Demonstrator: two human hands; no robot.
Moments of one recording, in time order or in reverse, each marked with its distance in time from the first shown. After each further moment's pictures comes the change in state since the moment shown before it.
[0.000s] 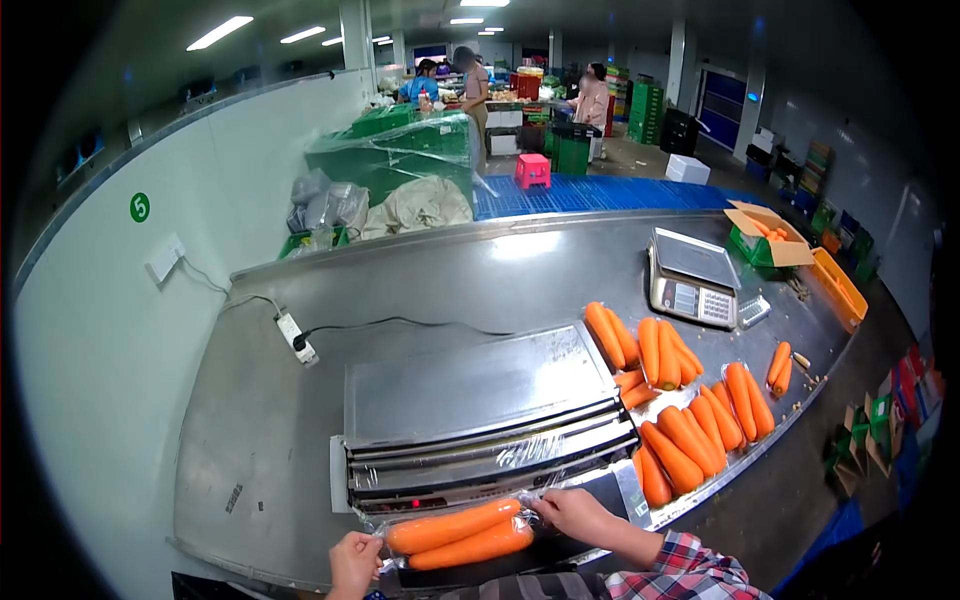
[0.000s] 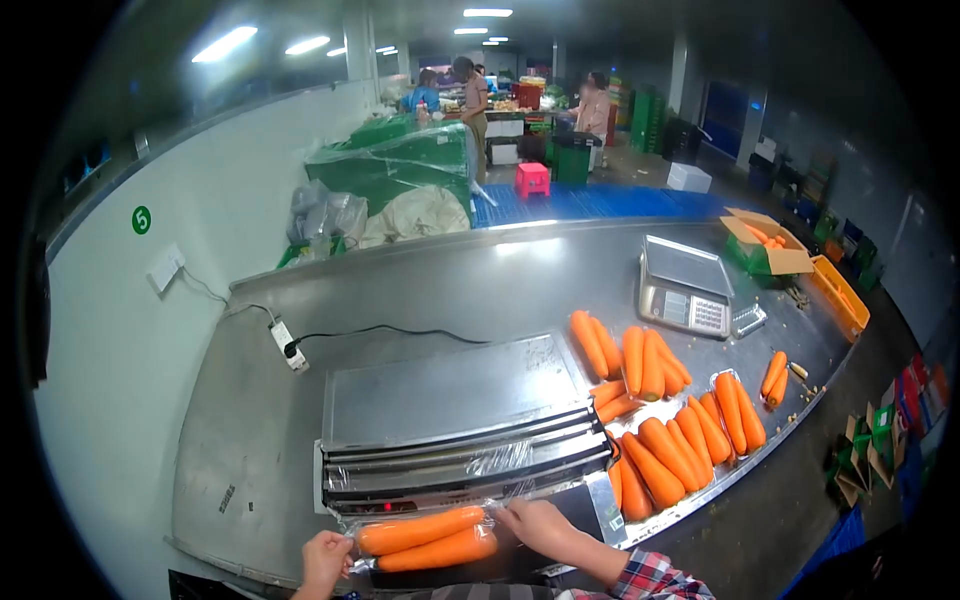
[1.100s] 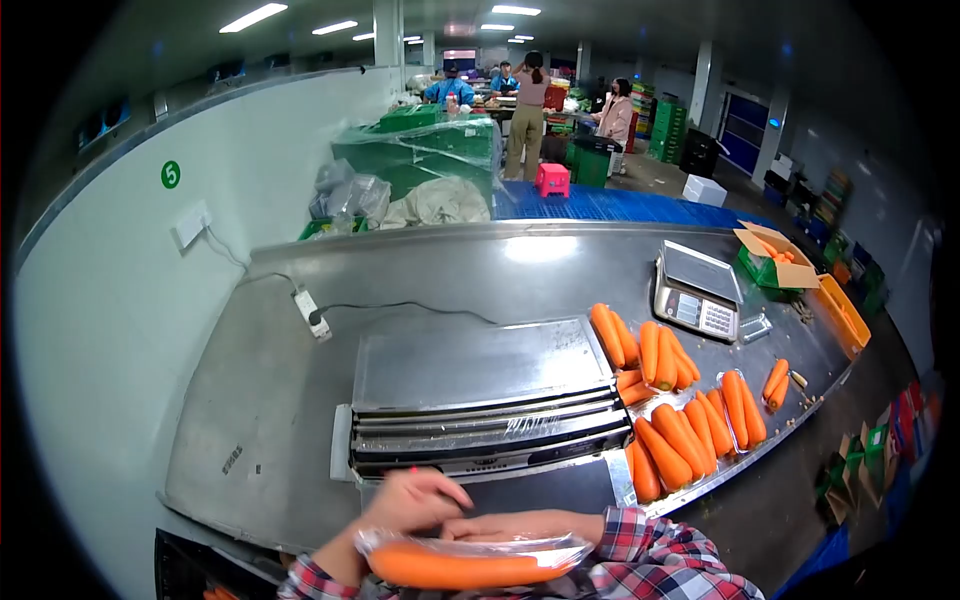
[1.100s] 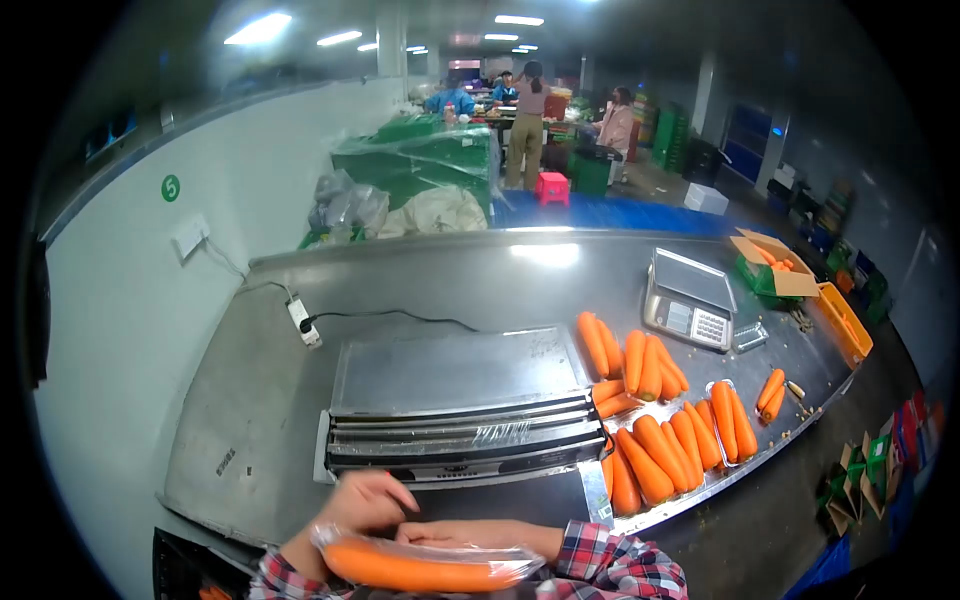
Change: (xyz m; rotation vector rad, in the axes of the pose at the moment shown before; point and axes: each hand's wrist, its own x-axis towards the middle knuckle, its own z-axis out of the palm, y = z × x) left_hand -0.052 0.134 0.033 -0.153 -0.633 0.363; right_hand -0.014 -0.087 0.018 0.725 -1.138 -0.492
